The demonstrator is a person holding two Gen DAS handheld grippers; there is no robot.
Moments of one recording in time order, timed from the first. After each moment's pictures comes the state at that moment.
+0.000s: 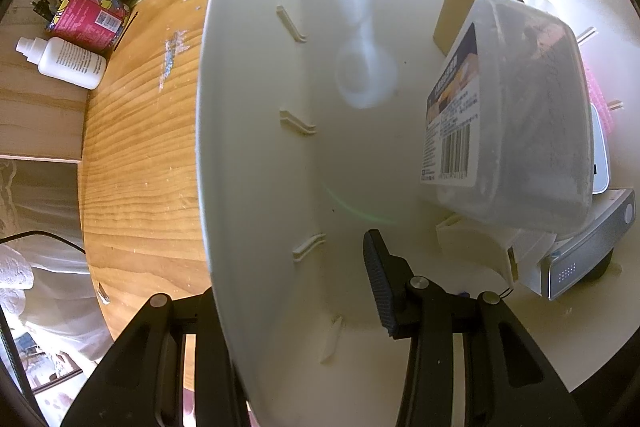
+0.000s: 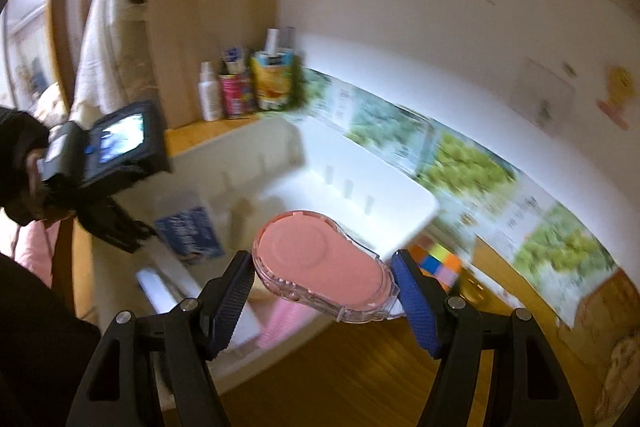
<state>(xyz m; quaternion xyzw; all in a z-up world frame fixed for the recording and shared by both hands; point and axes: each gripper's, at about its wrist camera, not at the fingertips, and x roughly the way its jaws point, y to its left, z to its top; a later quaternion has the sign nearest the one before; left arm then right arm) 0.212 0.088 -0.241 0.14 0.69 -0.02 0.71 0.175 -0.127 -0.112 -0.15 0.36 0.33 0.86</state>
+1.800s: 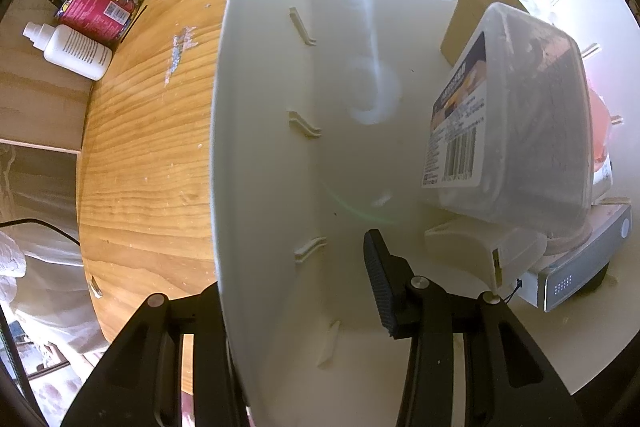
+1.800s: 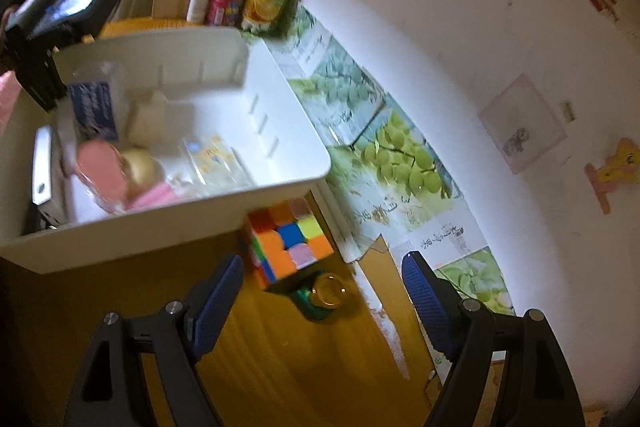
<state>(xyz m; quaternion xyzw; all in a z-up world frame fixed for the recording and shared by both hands) 0.210 0.101 -0.236 0.11 0.69 -0.01 0.72 0.244 -0.186 -0.148 -0.37 0.36 0.30 0.80</state>
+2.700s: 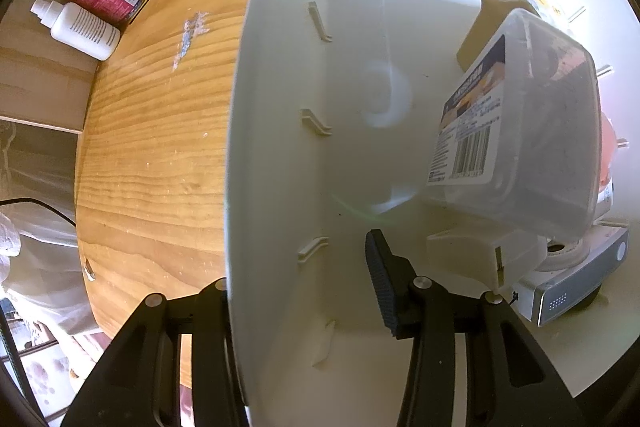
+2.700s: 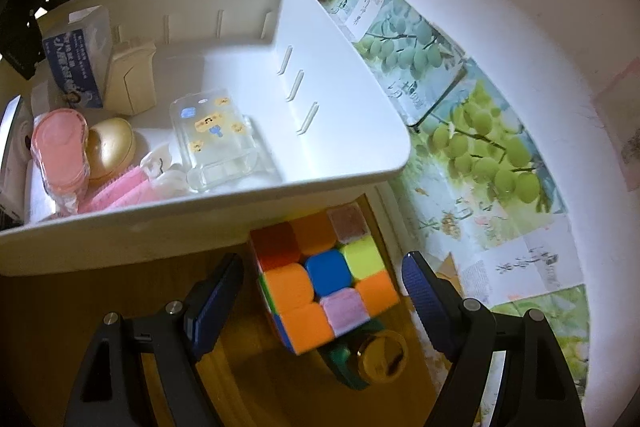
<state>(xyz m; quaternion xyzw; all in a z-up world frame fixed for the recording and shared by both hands) 0.214 0.113 -0.237 0.09 0.70 0.01 0.71 0.286 -0.150 -0.216 -0.37 0.40 0.36 0.75</state>
